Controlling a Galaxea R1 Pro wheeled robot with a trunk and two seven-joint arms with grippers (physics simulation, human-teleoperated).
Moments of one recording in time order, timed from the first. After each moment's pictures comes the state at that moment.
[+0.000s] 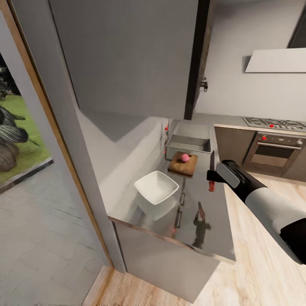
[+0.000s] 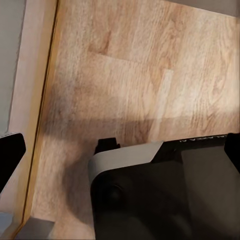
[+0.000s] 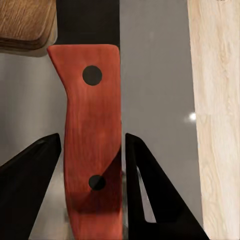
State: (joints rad) left arm -0.39 -0.06 -0.51 0.07 0.39 -0.18 0.01; right arm -1.22 -0.25 0.63 -0.59 -1.03 0.71 -0.55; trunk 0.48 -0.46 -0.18
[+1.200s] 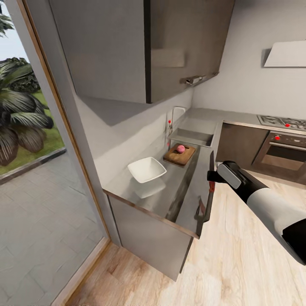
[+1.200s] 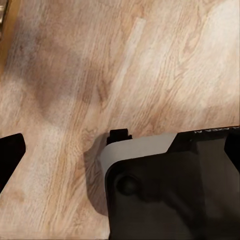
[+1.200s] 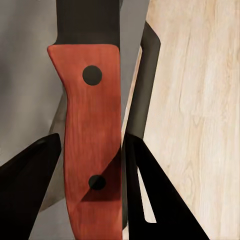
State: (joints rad) left arm -0.39 -0.03 -0.51 0.07 0.39 -0.18 0.01; right arm -1.22 -0.26 0.66 -0.59 -1.03 0.70 -0.50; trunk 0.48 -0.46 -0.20
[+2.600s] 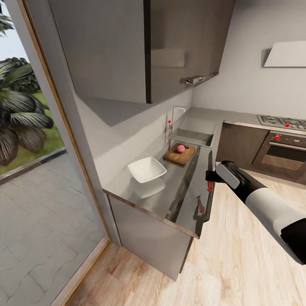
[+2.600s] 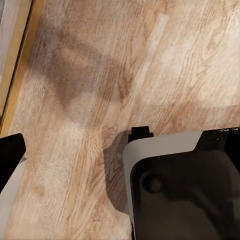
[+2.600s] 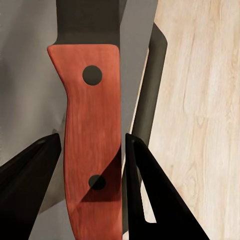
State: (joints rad) left arm -0.39 0.03 -0.51 0.07 0.39 -0.18 0.01; right arm -1.22 -0.25 0.66 -0.59 -1.03 0.70 -0.50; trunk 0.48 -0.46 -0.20
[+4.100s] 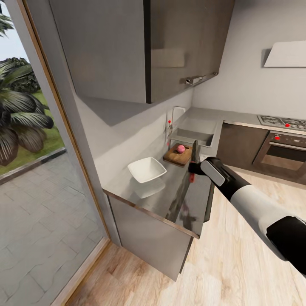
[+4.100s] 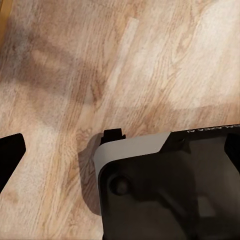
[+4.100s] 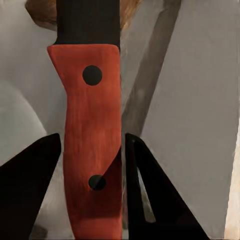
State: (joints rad) left arm -0.39 -0.04 -0.51 0.07 0.39 -0.17 0.00; right arm -1.23 -0.14 0.66 -0.64 -1.04 0.58 -0.47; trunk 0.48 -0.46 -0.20
